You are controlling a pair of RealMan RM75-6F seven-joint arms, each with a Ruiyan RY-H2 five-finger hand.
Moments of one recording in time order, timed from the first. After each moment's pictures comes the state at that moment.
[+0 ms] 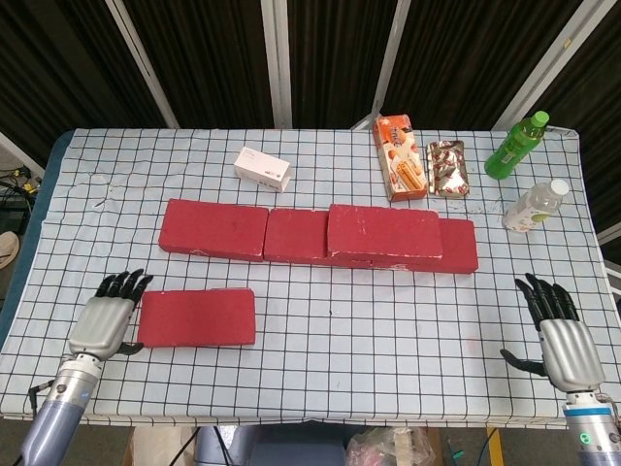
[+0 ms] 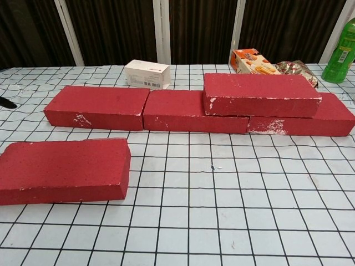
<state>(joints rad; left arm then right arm) -0.32 -1.20 -0.12 -2.04 1.04 1.17 0.75 0.17 -1.07 -0.05 -1.74 -1.45 1.49 0.00</state>
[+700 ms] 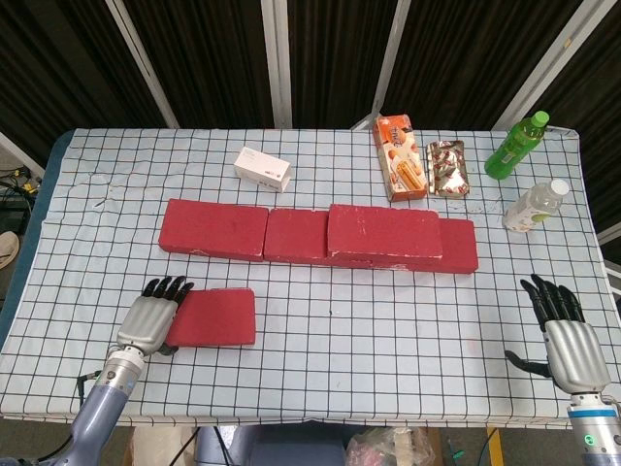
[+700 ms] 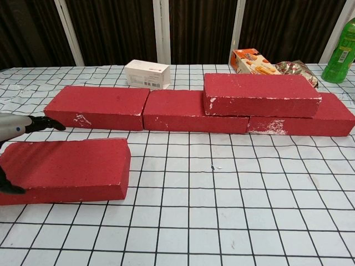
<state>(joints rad) -0.48 -1.36 -0.09 -1.99 0.85 1.18 0.89 0.14 -1.05 -0.02 -1.76 -1.45 1.47 -0.01</state>
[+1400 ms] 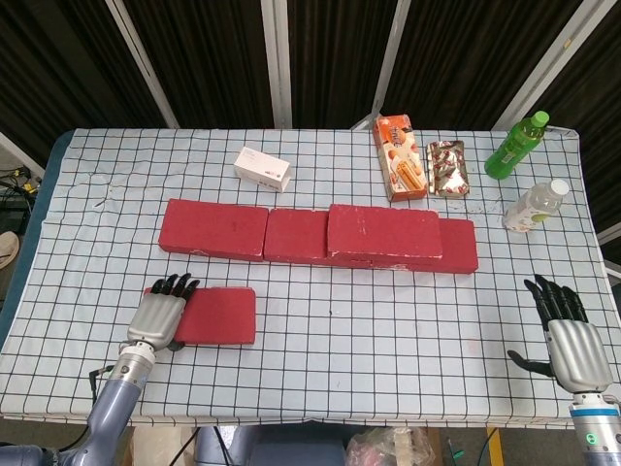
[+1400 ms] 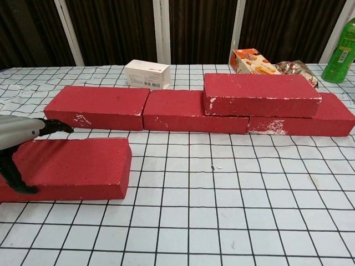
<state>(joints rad) -0.55 -1.43 -0.07 -1.94 0.78 1.24 0.93 0.13 -1.04 0.01 -1.76 -1.43 1.44 -0.02</state>
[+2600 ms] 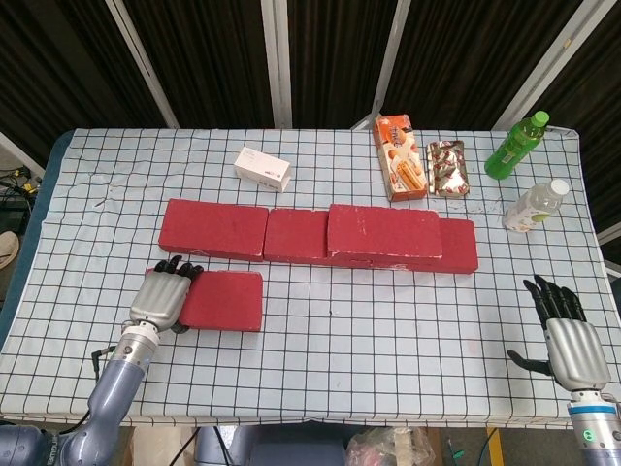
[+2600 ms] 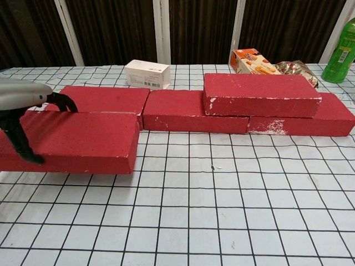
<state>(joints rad) -0.71 -1.32 -0.16 -2.09 0.59 1.27 1.01 0.12 -1.05 0.04 -1.77 -1.40 1.39 -0.04</state>
